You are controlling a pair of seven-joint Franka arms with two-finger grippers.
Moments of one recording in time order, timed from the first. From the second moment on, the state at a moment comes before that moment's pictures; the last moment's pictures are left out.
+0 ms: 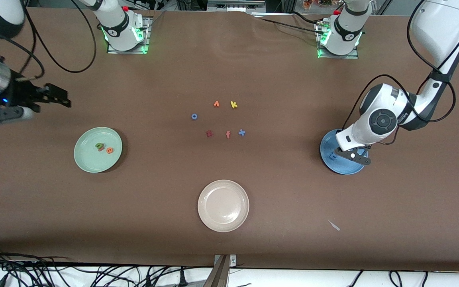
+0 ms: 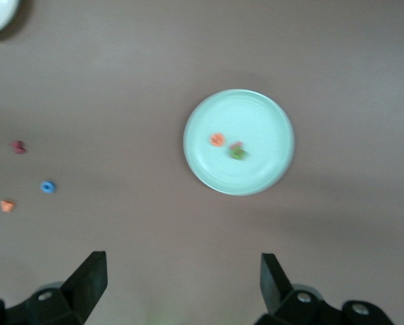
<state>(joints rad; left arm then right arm) 0.42 0.49 -0.56 -2.06 0.47 2.25 -0.06 0.23 0.03 -0.23 -1.68 0.03 1.62 -0.14</state>
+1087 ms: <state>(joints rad) 0.42 0.46 -0.78 -1.51 0.30 1.73 -0.06 0.23 0.02 -0.18 -1.58 -0.04 1.52 0.08</state>
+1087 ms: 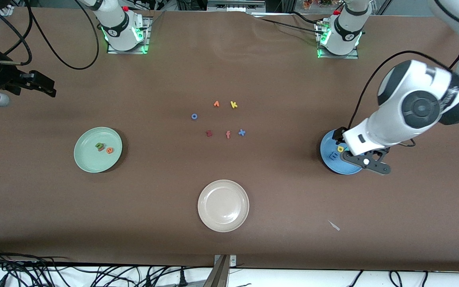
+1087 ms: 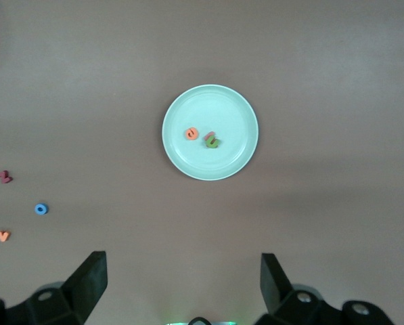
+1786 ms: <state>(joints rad) 0.02 0.18 -0.21 -1.48 0.08 1.71 -0.07 0.17 0.02 -0.17 -1.58 -0.05 1.52 0.08</state>
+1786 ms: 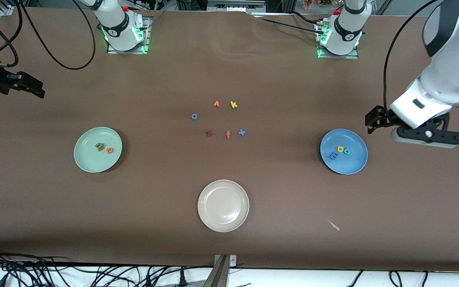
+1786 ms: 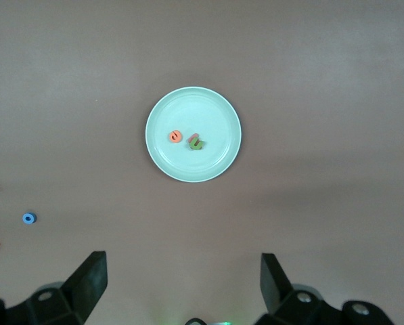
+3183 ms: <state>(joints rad) -0.02 0.02 -0.08 -1.72 -0.03 1.73 -0.06 0.11 0.04 -0.12 -1.58 -0.05 1.52 0.08</state>
